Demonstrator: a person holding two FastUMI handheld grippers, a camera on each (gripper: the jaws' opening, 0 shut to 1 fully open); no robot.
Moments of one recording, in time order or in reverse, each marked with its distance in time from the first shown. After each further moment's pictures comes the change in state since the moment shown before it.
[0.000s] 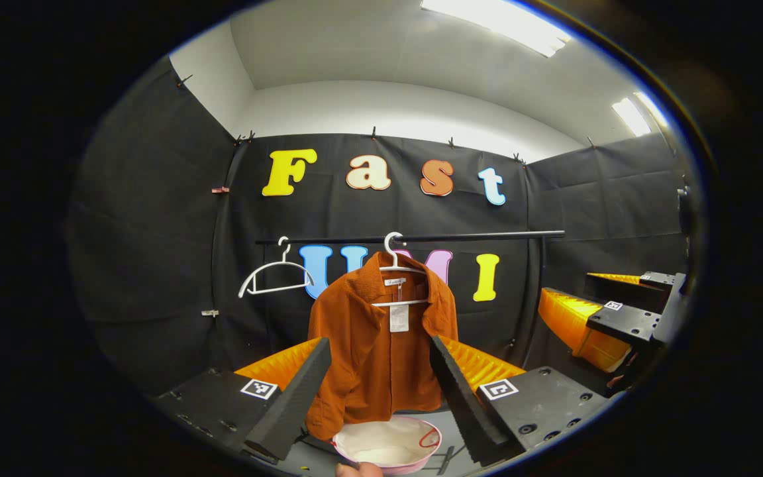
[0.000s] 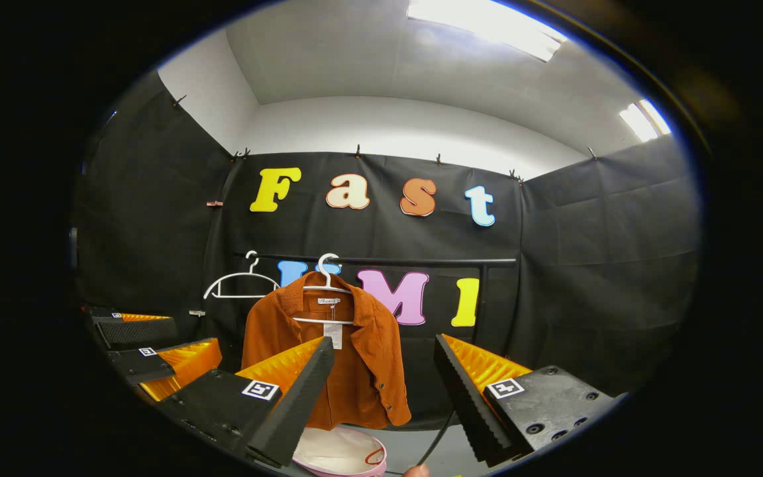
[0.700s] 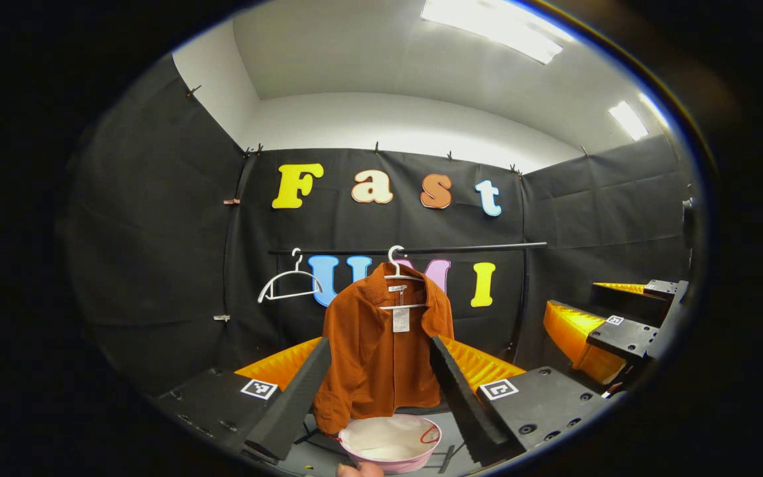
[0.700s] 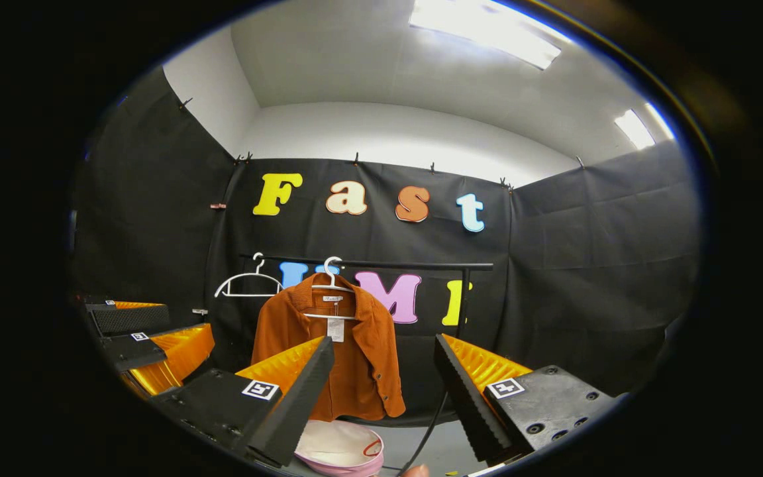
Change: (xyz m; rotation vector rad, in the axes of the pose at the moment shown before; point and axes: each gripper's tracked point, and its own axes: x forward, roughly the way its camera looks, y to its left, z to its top) left arm -0.101 0.004 0.017 -0.004 -0.040 -0.006; right arm -0.108 0.008 0.021 -0.022 -0.012 -0.044
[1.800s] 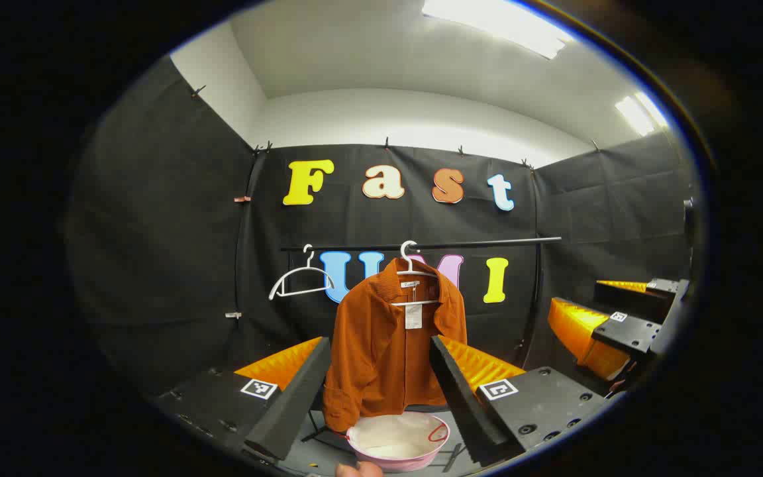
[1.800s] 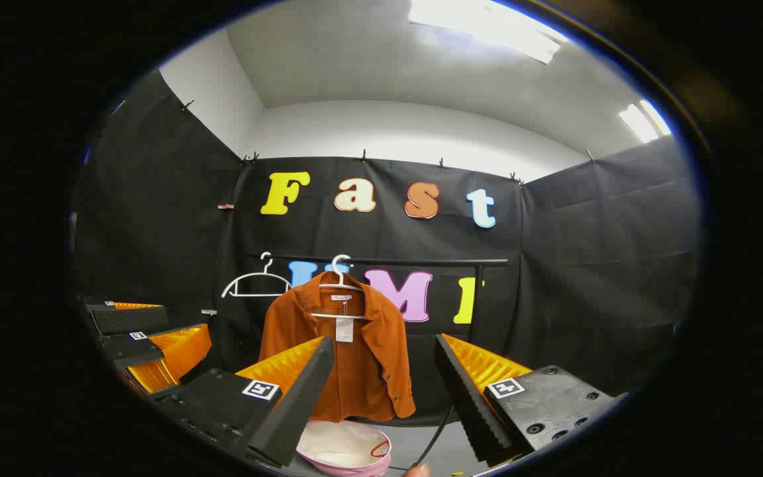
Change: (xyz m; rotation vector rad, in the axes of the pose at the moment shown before) left arm 0.002 0.006 -0.002 0.030 0.016 0.058; right arm 0.023 0.006 -0.006 0.014 0.002 0.034
